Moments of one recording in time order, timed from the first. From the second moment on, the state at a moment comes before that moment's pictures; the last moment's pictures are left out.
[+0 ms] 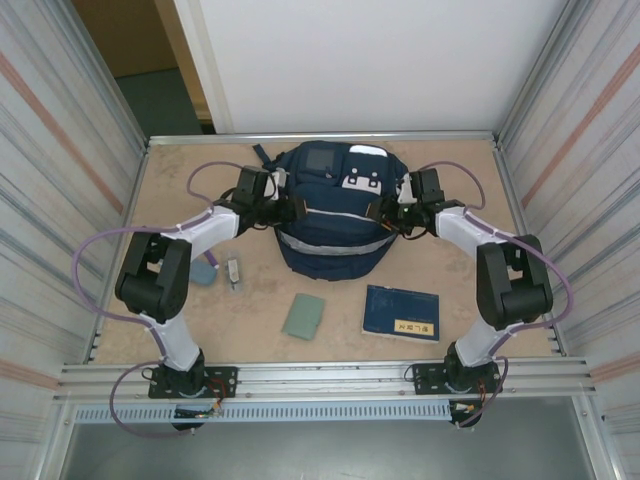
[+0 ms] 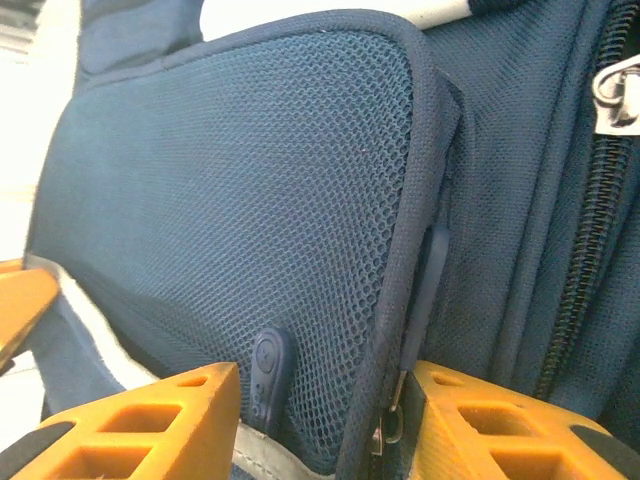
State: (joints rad) left arm -0.39 1.78 1.14 -0.12 0.39 -0.54; right arm 0.23 1.68 1.04 -0.24 -0.49 0.64
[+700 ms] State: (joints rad) left arm -0.69 1.37 0.99 -0.19 0.15 -0.24; right arm 0.27 1.16 0.85 -0.64 -0.09 0.94
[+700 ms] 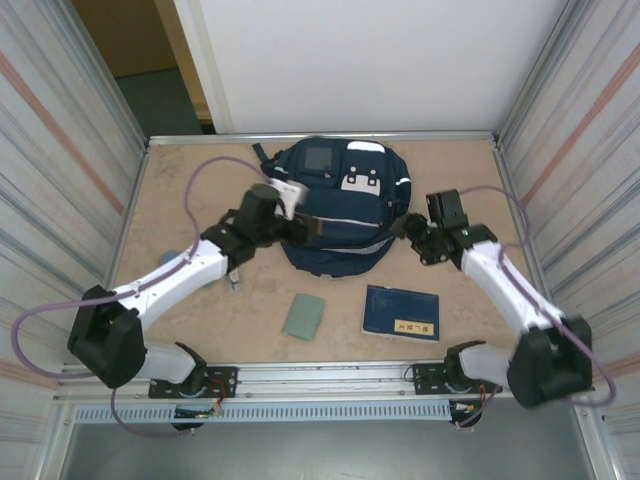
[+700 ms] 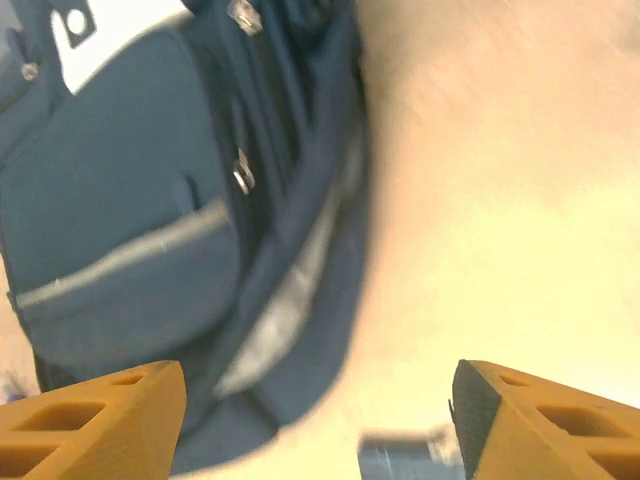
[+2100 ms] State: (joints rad) left arm -1.10 1.89 1.08 -0.19 0.46 0.33; right arm 0.08 1.33 0.56 -0.29 -0.31 0.85
